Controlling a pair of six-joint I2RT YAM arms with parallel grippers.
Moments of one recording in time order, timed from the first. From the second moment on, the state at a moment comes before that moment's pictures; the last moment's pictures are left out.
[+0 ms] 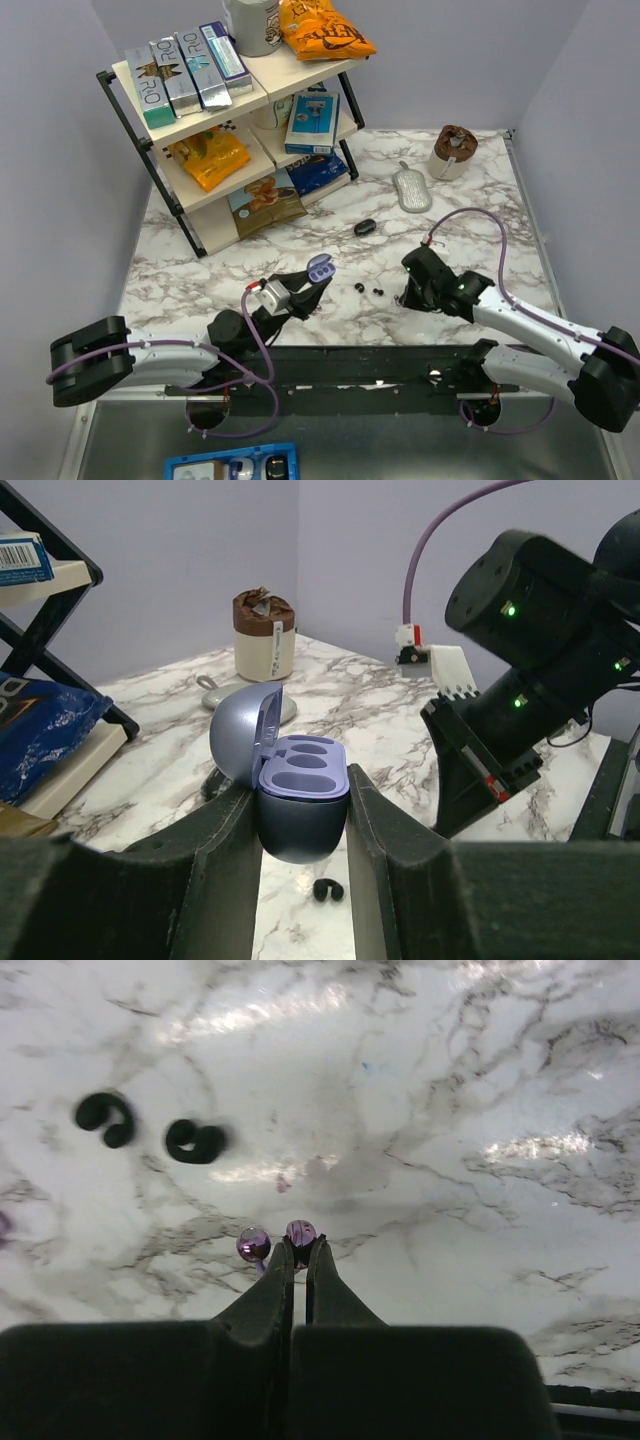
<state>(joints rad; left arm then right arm) -1.21 0.99 0.06 1.31 -0.32 0.07 0.74 1.04 0.56 -0.59 0.23 0.86</state>
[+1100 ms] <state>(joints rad) -1.21 0.92 0.06 1.23 -0.41 0.08 0.59 1.64 1.04 -0.46 0.23 0.76</state>
